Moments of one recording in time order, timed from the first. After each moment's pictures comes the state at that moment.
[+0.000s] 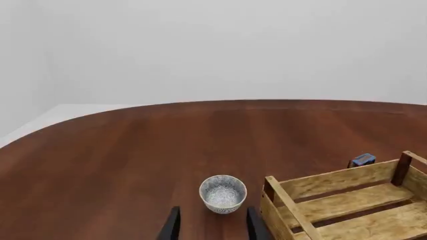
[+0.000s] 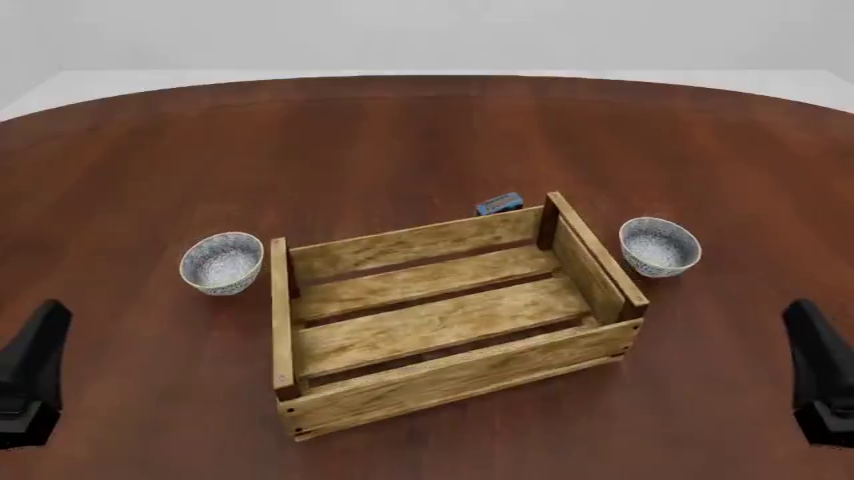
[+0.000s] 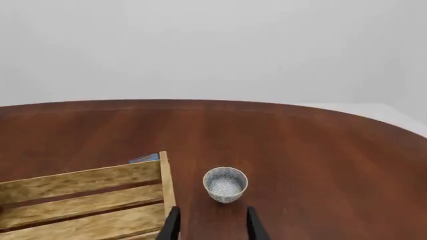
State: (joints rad) left arm 0.00 0.00 -0.01 0.00 0.00; right arm 0.00 0.01 -0.01 0.00 0.00
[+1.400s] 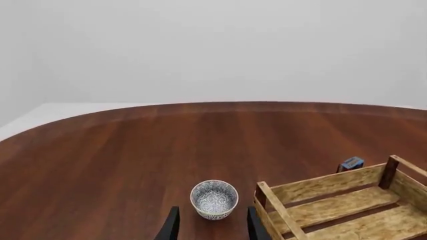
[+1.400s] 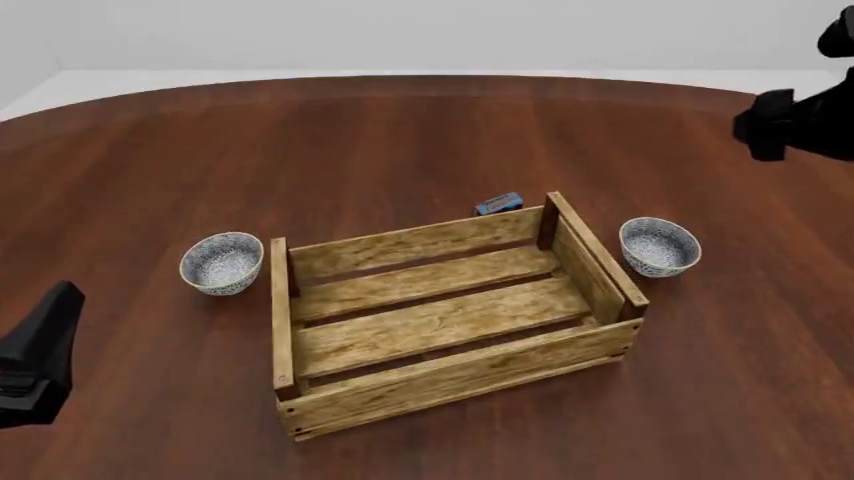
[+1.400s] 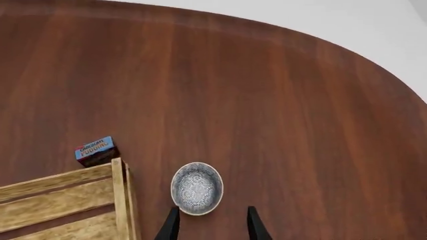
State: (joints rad) left arm -0.04 0.14 -0.03 -0.11 -0.02; right arm -0.09 1.17 -0.95 0.38 -0.13
